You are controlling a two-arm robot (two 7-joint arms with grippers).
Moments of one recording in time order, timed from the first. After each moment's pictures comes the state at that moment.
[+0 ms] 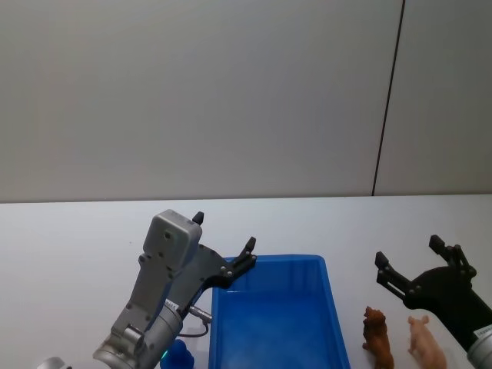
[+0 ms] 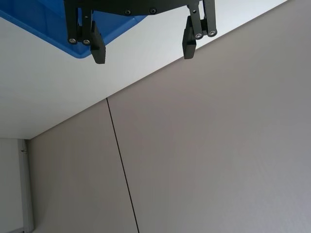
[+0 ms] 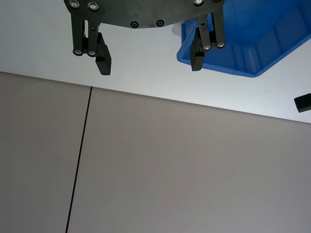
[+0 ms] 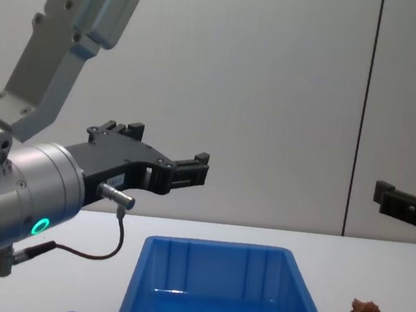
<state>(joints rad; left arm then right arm) -0.24 0.38 0.45 -1.63 -0.20 0.01 -0.01 -0.01 0.34 -0.23 -1.77 0.29 0.03 0.07</state>
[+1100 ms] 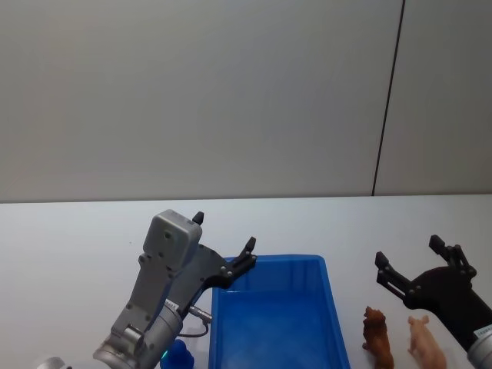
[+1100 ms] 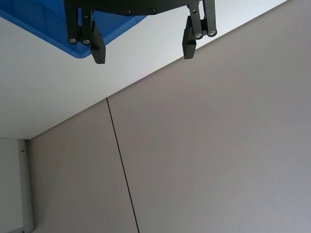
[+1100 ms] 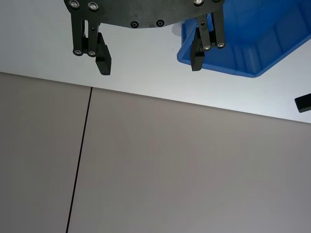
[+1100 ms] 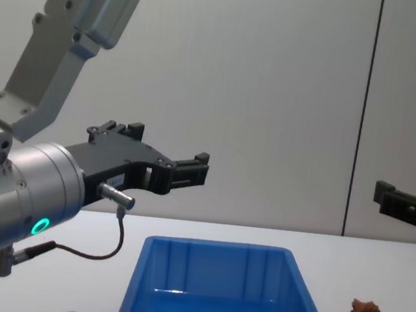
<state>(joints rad) -0.24 0.38 0.45 -1.63 -0.20 0.01 -0.01 -0.01 0.34 -0.23 -1.77 0.29 0.03 0.07</state>
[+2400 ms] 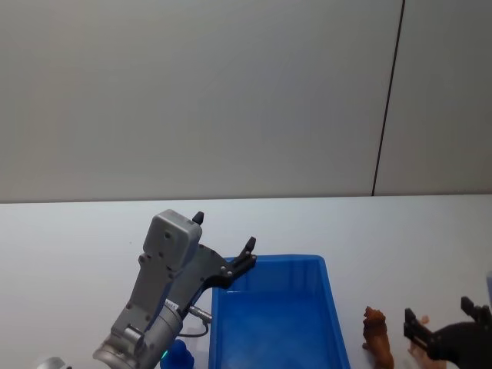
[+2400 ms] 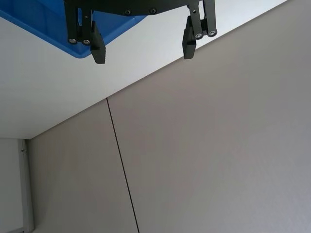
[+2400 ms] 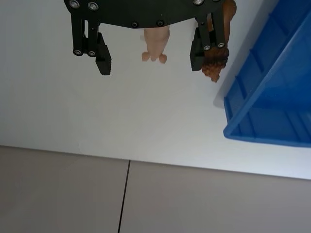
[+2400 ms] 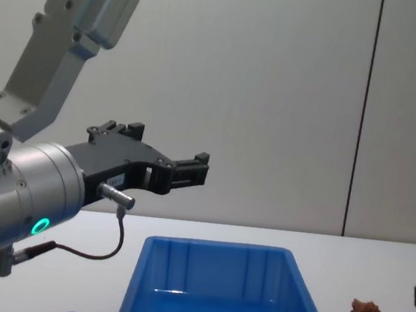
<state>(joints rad) -0.24 0.38 0.45 -1.63 -0.20 0.01 -0.01 -0.10 0.34 -0.22 -1.81 0.26 0.28 -0.12</state>
